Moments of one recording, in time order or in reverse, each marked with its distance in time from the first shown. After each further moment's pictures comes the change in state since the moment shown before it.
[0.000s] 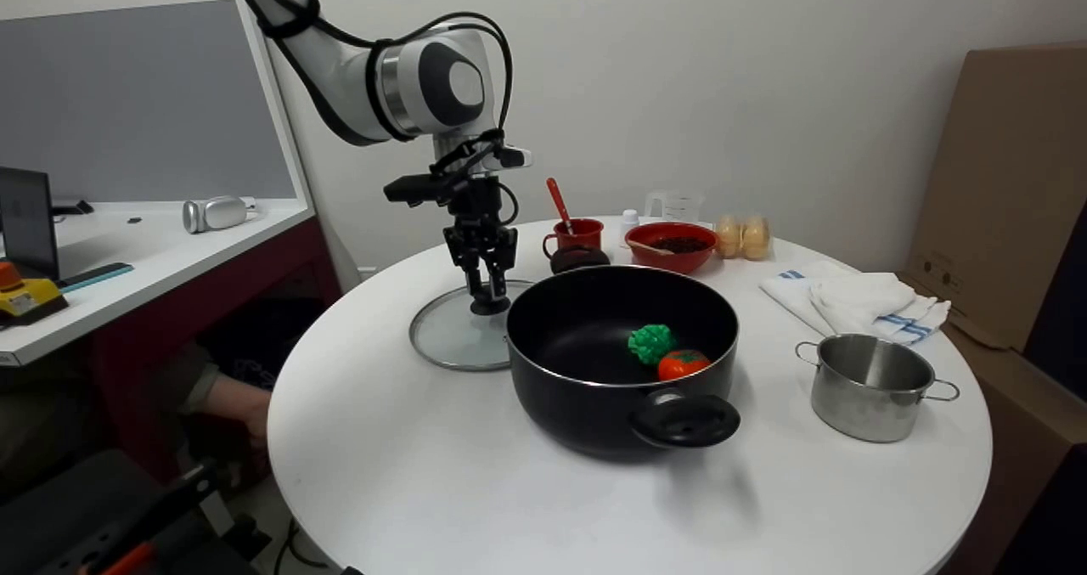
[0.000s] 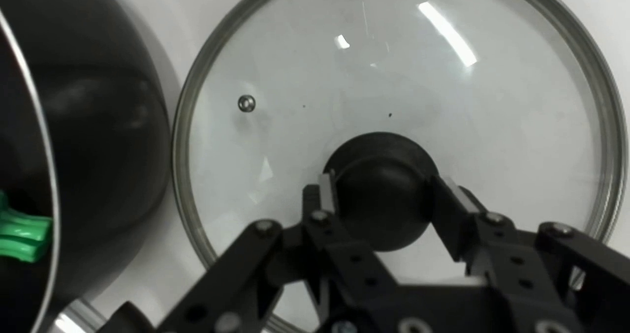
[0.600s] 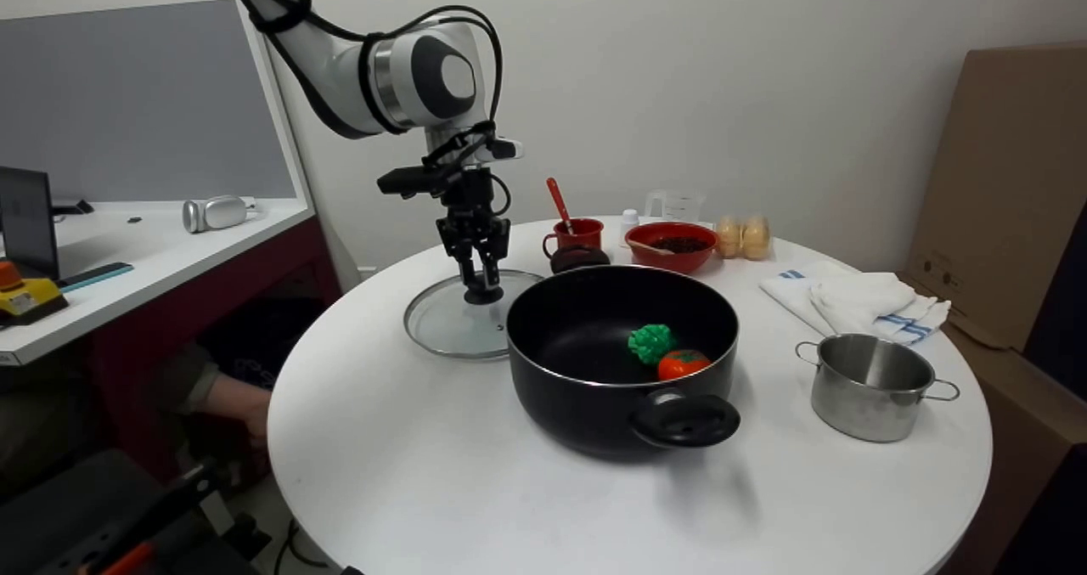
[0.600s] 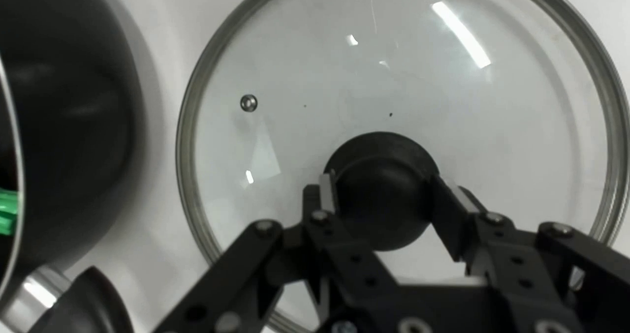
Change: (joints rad) arm 0.018 -0.001 0.012 0.026 -0.001 -0.004 -0.002
